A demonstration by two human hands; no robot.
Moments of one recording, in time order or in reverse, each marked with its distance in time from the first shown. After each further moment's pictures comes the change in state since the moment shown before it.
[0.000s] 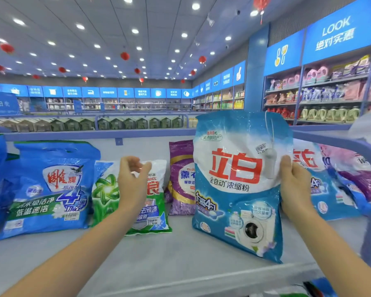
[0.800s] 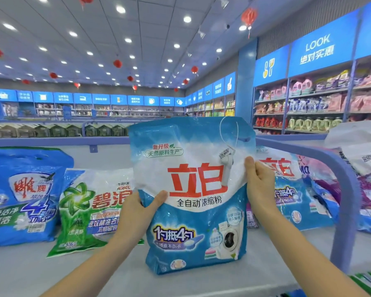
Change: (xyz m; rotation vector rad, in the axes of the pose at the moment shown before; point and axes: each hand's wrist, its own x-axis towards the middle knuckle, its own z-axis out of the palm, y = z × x) left_hand -0.064 0.023 0.038 0.109 -0.317 -0.108; right_hand 0.021 0.002 0.007 0.060 -0.101 -0.164
